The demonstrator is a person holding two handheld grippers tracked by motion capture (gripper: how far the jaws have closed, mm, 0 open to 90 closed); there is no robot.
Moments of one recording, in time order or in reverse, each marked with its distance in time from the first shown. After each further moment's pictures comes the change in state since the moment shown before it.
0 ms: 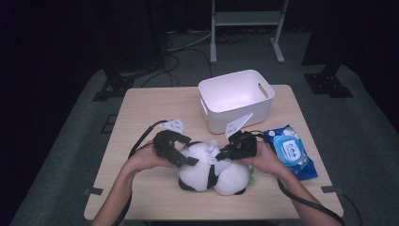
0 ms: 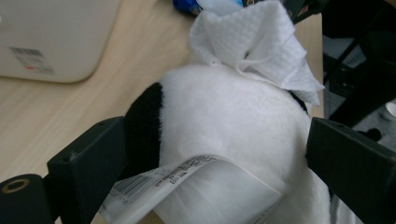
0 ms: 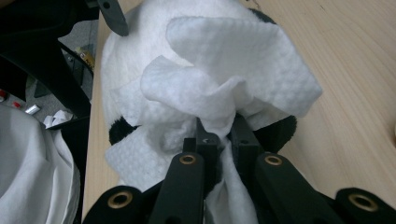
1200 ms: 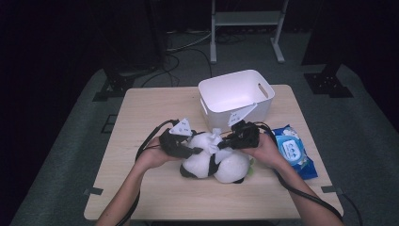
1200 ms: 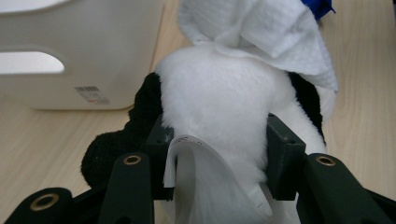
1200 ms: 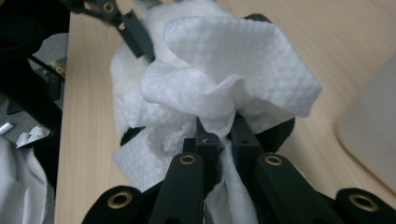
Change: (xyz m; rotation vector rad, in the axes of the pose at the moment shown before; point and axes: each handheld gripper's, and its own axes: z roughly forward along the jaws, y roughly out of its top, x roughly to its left) left arm -0.005 0.010 0.008 -0.038 0.220 0.189; right arm -0.023 0.010 -0.016 -0.061 -0.094 0.049
